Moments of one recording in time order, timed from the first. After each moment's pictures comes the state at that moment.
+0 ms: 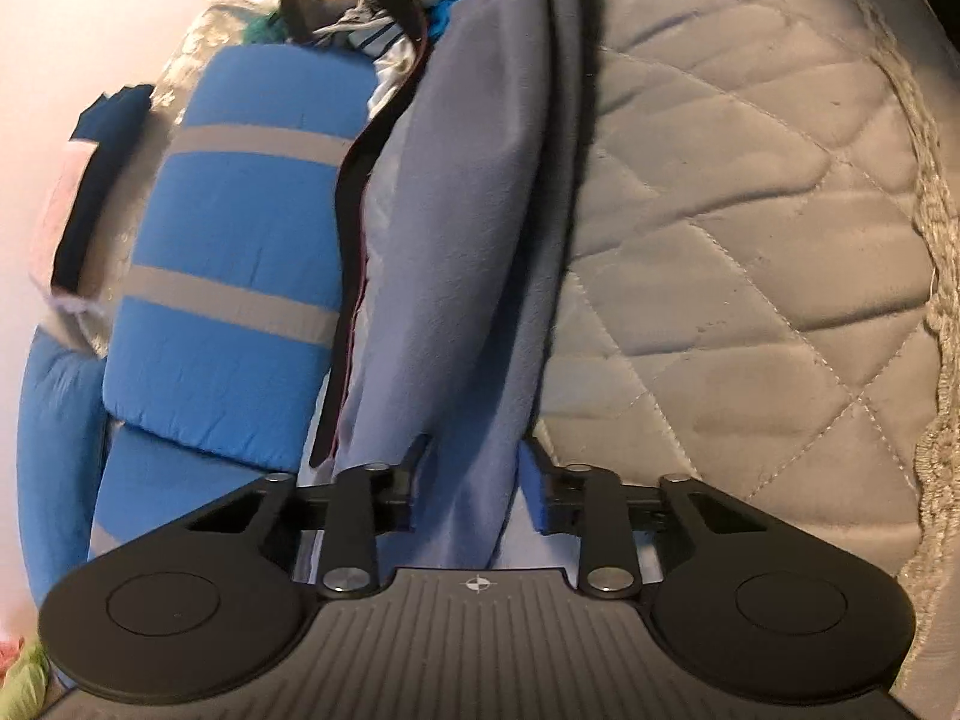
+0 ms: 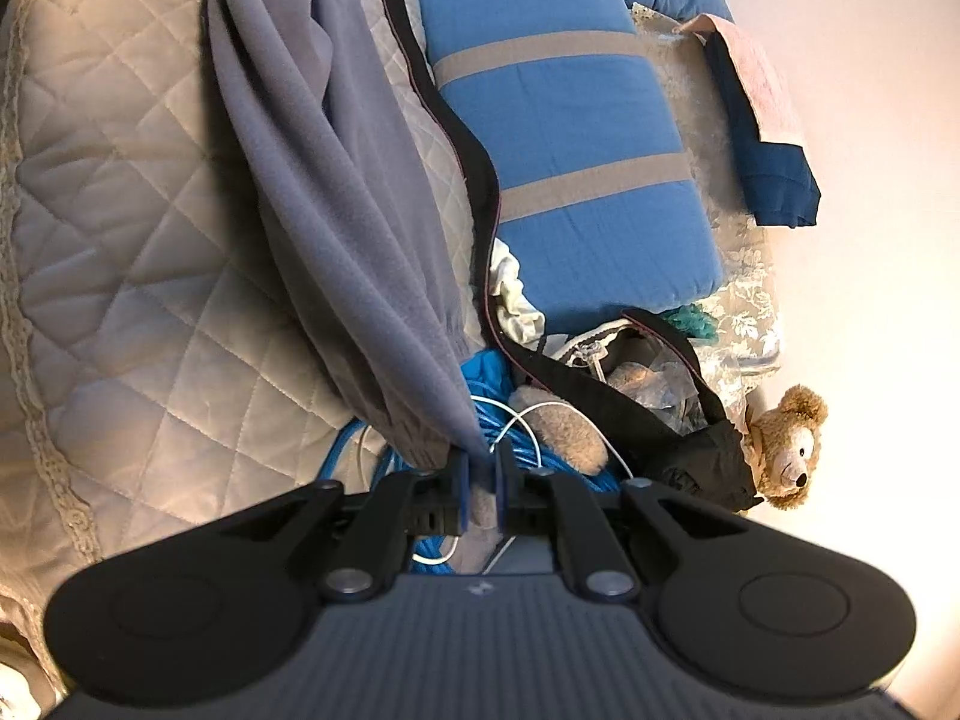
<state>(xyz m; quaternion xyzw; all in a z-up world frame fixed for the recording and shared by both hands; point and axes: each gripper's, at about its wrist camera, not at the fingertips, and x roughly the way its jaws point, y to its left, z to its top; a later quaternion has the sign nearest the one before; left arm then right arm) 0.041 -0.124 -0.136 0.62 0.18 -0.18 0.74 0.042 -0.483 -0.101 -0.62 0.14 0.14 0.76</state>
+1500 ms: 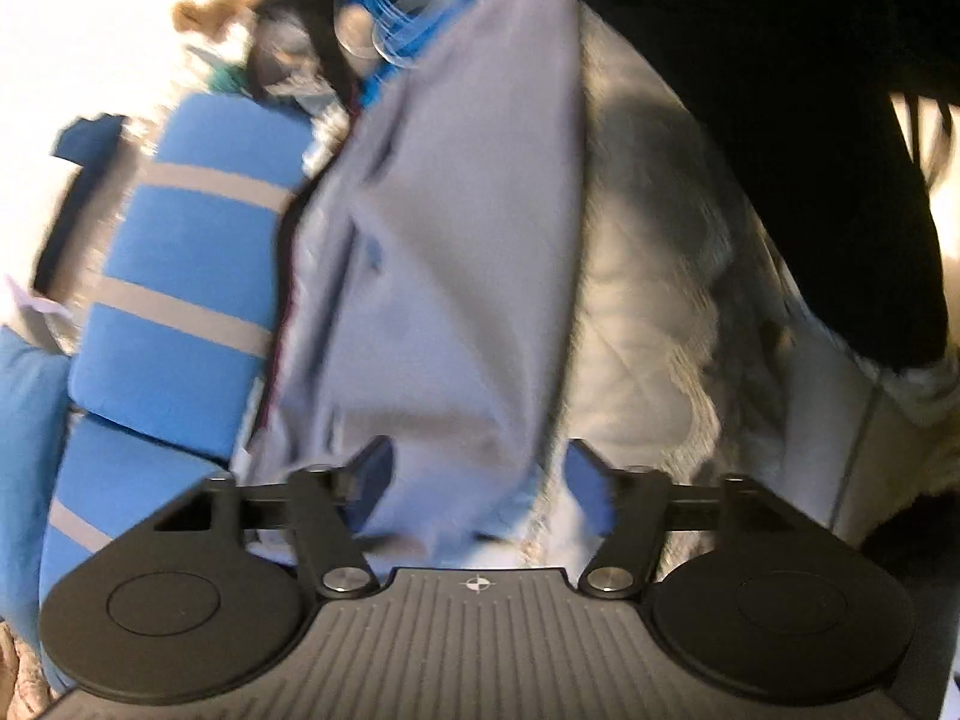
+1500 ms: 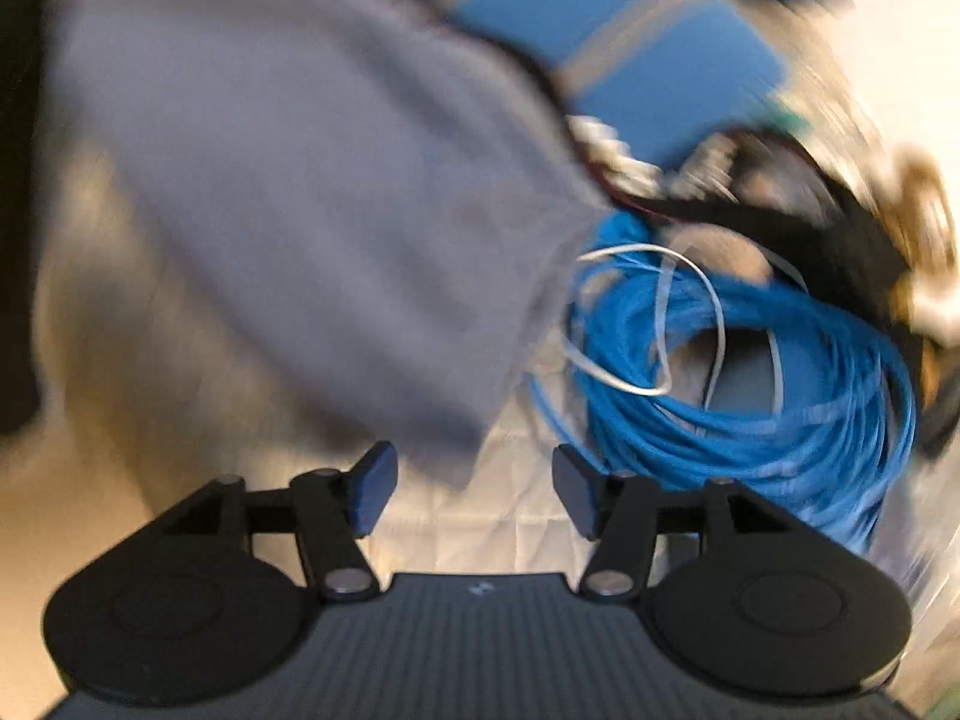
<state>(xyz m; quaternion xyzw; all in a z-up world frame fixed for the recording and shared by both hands) -0.088 -0.093 -0.084 0.57 0.18 -0.25 0.76 0.036 -0.535 -0.119 -0.37 0.31 0.18 0.86</state>
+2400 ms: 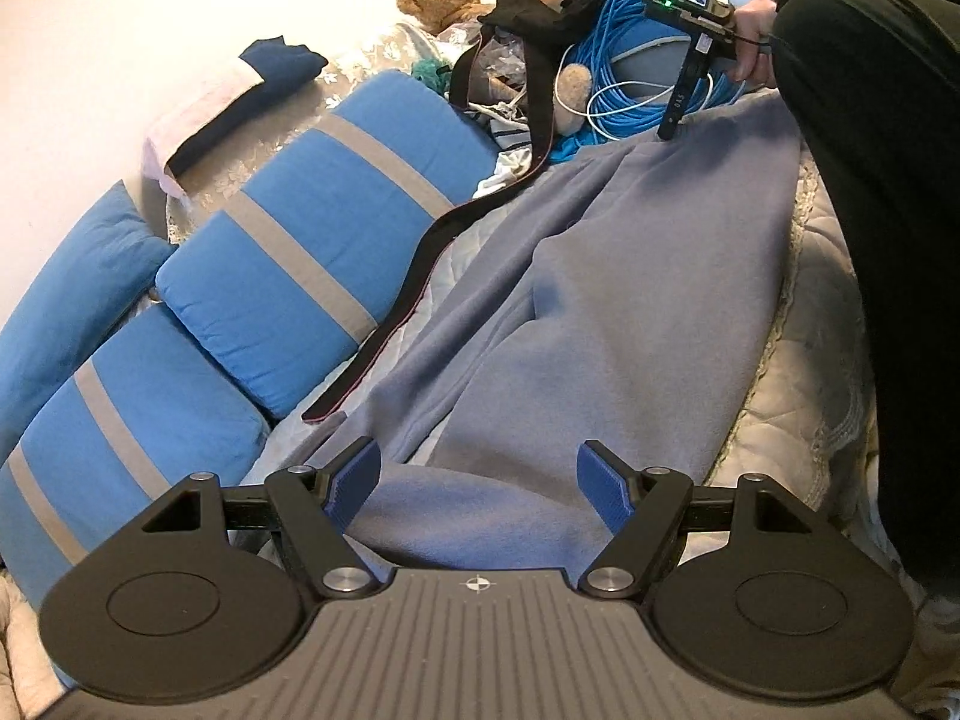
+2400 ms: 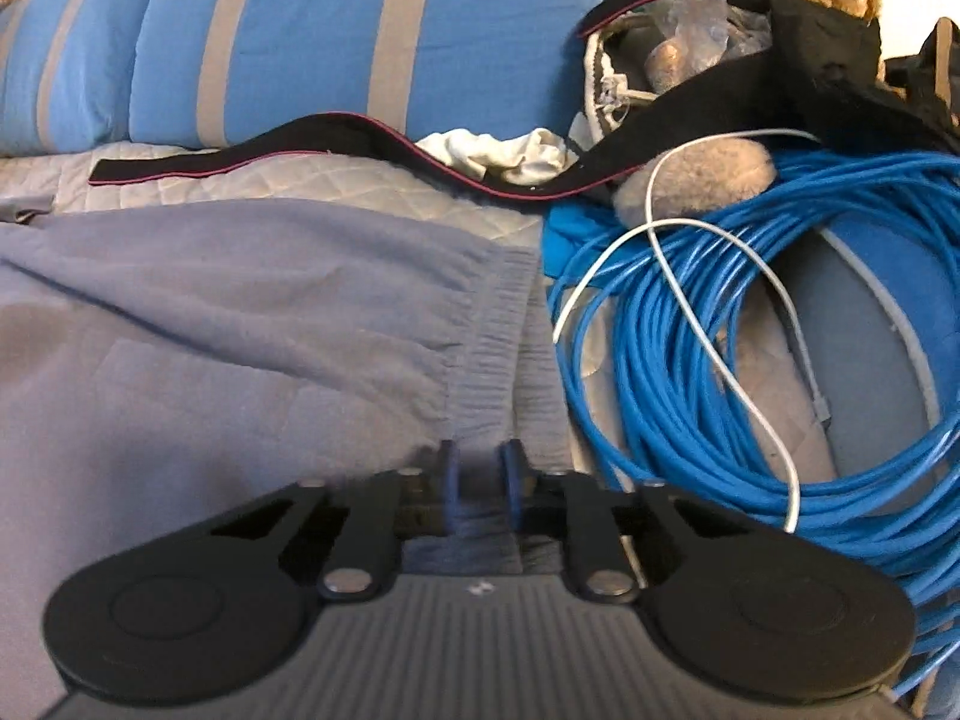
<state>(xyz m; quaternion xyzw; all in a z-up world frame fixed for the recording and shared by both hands) -0.061 -0.069 -0.052 0.40 0.15 -0.20 0.88 0.182 -0.500 -0.141 -0.12 0.34 0.12 0.92</state>
